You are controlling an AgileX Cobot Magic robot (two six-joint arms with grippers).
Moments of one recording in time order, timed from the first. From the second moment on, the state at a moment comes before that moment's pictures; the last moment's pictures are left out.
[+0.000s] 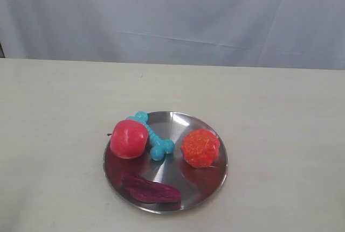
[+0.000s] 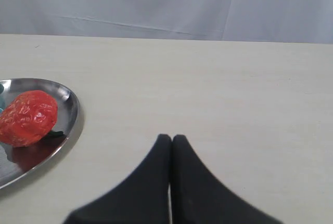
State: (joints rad) left arm -0.23 0.00 0.00 0.13 0.35 -0.16; right arm -0.36 0.01 0.00 0.00 0.33 0.03
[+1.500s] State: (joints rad) left arm -0.23 0.00 0.00 0.13 0.35 -0.16; right arm -0.36 0.03 -0.33 0.01 0.37 0.07
